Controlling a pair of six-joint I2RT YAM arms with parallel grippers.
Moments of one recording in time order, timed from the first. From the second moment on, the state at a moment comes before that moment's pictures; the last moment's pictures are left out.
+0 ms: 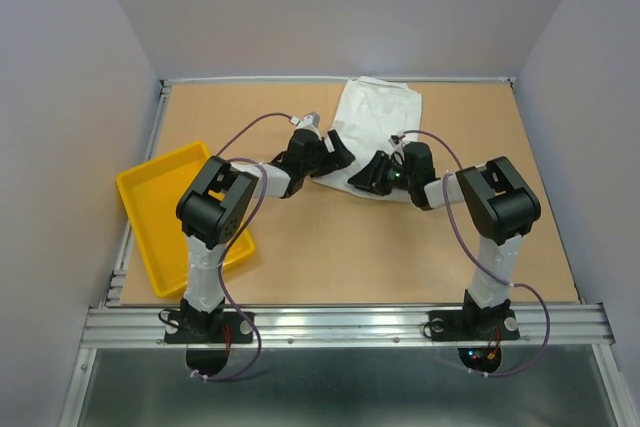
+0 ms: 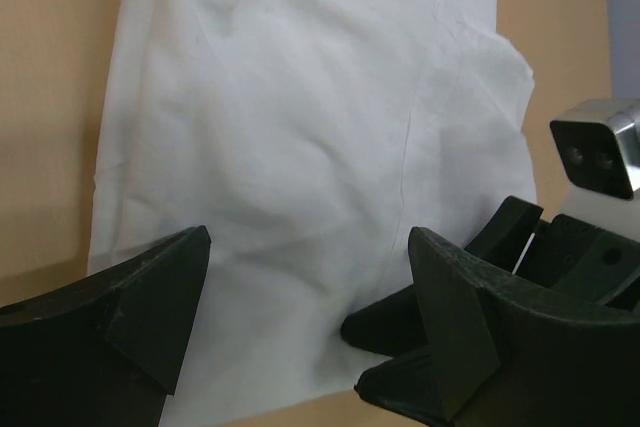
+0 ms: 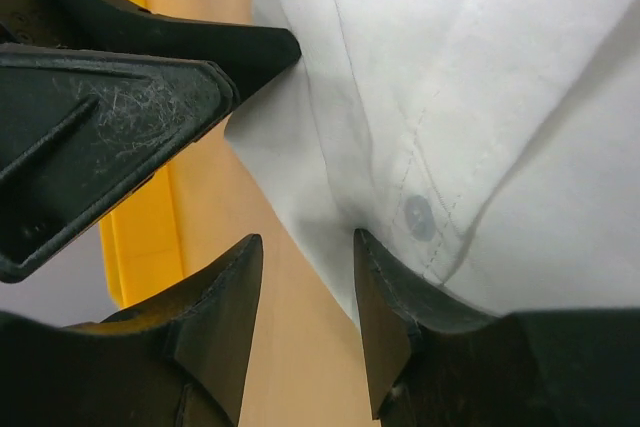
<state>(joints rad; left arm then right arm) -0.56 2.01 1.09 0.43 0.10 -0.77 0.34 1.93 0.84 0.56 -0.55 0.82</state>
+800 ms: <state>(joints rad) -0.53 2.00 0.99 0.60 0.13 -0.89 -0.04 1.89 0.59 0.89 -0.74 0.87</state>
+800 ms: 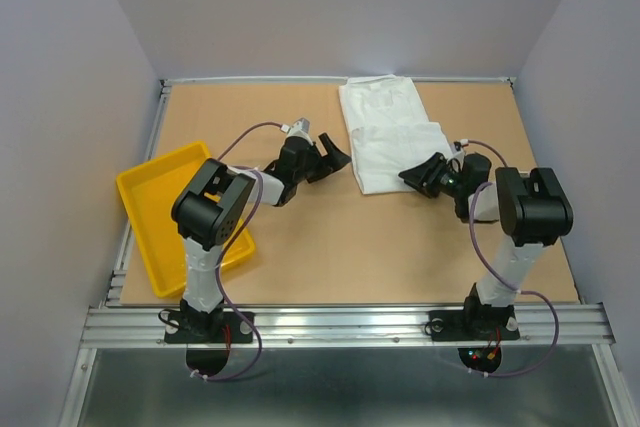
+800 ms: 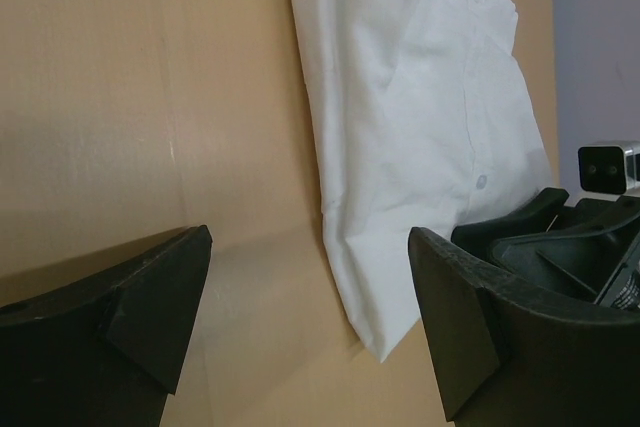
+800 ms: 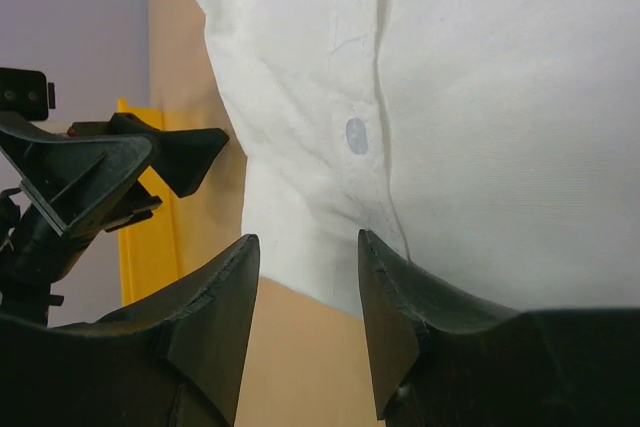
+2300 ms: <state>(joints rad) -0.53 1.11 0.68 -0.05 -0.09 -0.67 0.89 1.70 0.93 0.00 -0.05 0.41</state>
